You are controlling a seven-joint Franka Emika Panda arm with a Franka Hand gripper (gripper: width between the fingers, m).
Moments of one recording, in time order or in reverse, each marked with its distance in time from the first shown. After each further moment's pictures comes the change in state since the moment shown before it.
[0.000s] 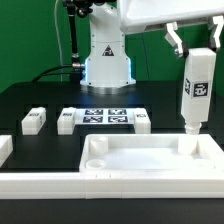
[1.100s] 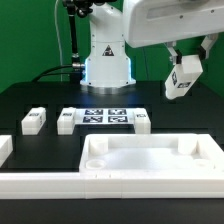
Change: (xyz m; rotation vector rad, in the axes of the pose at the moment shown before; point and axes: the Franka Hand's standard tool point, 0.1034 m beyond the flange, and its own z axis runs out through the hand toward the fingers) arm -0.064 -0.012 -0.010 0.050 -0.774 0.007
